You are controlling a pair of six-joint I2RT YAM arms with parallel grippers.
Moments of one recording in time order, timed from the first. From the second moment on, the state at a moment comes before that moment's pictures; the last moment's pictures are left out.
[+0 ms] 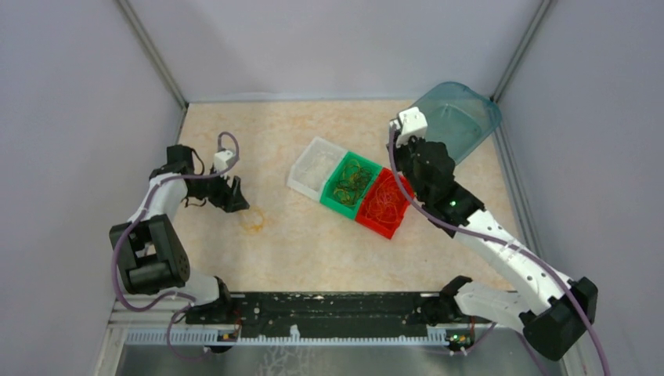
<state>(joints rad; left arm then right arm) 0.23 1.48 0.98 -0.74 0.74 0.74 0.64 1.00 0.96 -0.03 0.35 -0.14</state>
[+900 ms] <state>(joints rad) 0.22 1.48 0.98 -0.82 0.75 0.77 0.55 1.31 0.76 -0.07 0.25 0.21</state>
